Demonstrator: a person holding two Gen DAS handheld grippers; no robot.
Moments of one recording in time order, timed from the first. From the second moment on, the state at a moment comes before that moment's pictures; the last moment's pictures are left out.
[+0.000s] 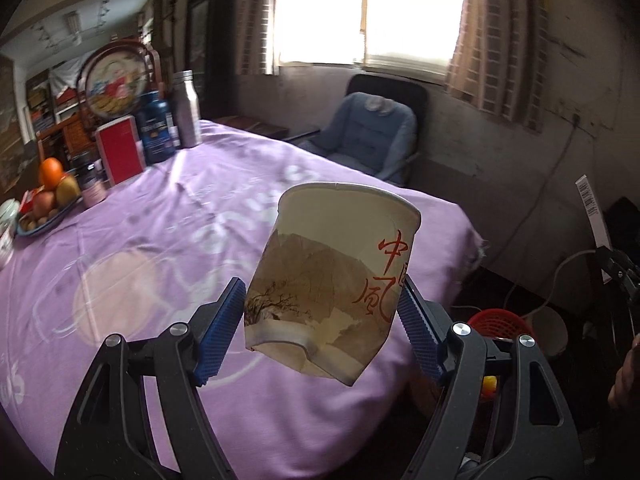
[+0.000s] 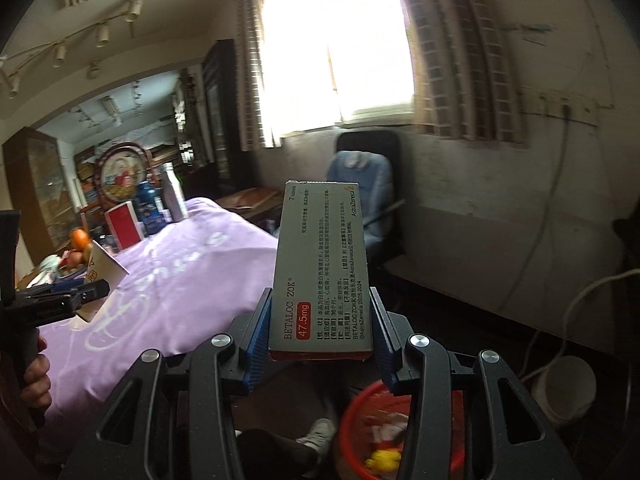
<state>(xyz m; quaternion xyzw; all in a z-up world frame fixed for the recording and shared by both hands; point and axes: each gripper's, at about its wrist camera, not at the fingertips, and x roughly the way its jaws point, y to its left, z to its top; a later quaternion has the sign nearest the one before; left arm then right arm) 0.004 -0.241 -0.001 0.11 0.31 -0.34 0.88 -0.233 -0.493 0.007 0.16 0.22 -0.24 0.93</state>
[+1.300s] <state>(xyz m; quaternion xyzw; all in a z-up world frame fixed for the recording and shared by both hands) -0.137 -0.502 -0.126 0.29 0.35 -0.53 0.71 -0.319 -0.603 -0.110 0.31 0.23 -0.34 0.86</state>
